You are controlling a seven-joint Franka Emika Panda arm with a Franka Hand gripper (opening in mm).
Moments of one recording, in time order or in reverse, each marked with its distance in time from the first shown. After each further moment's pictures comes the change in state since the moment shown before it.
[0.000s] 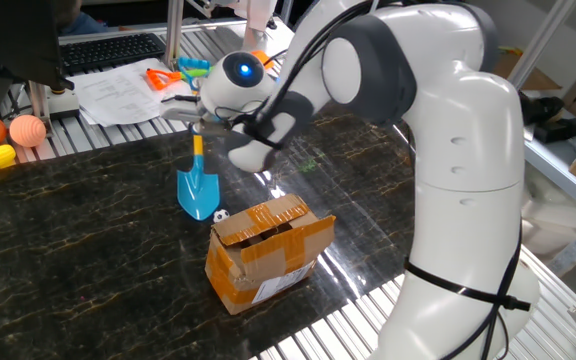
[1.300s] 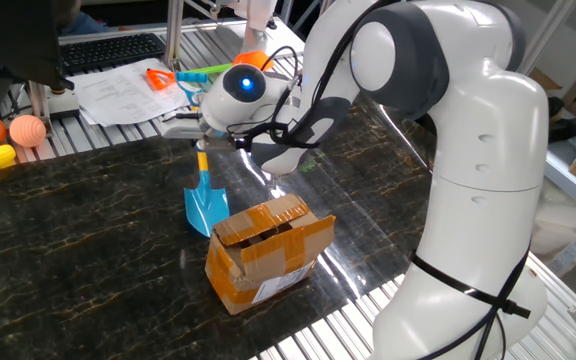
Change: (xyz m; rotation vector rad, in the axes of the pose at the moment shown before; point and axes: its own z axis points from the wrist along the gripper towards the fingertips) arm 0.038 0.002 -0.017 0.016 0.027 -0.063
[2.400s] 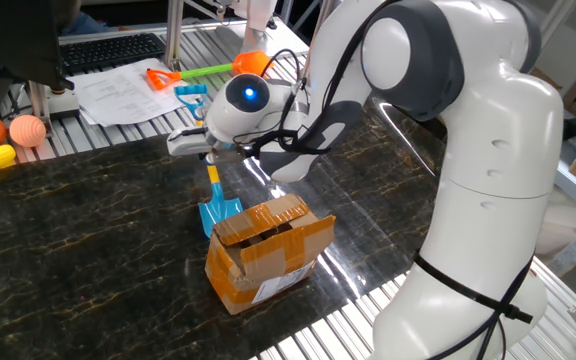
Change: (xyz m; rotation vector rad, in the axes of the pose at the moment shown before) arm 0.031 -0.010 -0.013 0.038 0.035 -0.115
